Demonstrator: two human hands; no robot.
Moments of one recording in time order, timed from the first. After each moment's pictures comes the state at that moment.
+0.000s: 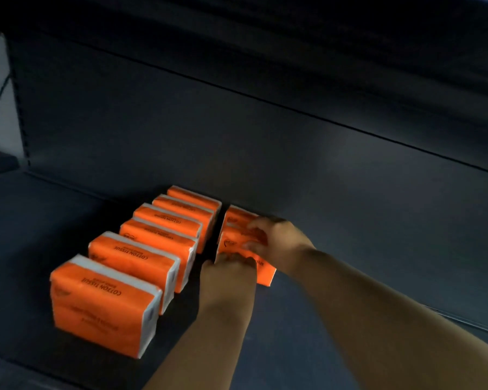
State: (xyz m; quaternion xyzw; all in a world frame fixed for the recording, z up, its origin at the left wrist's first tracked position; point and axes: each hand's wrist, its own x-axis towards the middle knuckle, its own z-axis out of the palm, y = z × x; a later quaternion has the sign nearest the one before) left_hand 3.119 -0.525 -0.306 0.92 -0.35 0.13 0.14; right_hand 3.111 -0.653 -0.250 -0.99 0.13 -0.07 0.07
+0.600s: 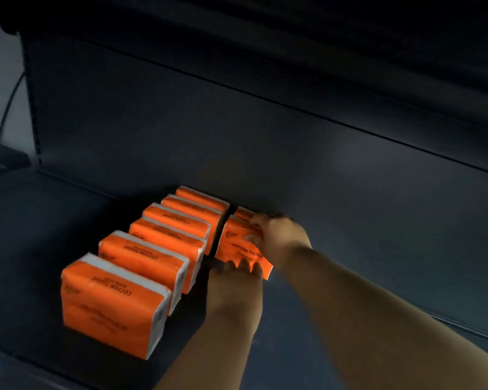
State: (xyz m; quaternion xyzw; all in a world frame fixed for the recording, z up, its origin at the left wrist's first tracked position) left_hand 3.120 -0.526 -0.318 0.92 -0.38 0.09 0.11; right_hand 3.132 -0.641 -0.253 -0.98 0.15 -0.12 -0.03
